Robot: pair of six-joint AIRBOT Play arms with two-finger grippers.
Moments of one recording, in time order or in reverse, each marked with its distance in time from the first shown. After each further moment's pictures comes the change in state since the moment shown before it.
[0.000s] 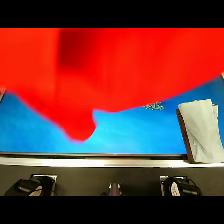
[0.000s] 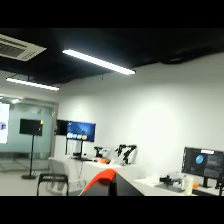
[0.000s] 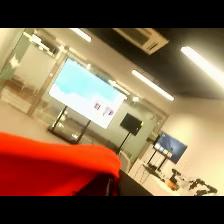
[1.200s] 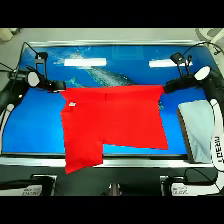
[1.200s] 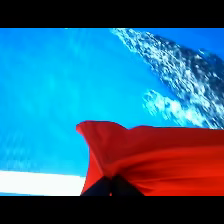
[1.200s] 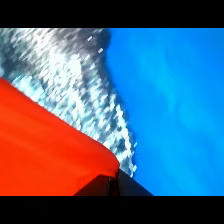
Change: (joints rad) left arm 0.079 -0.689 -0.483 0.658 -0.293 -0.360; right arm 0.090 -1.063 -0.035 -0.101 0.304 0.113
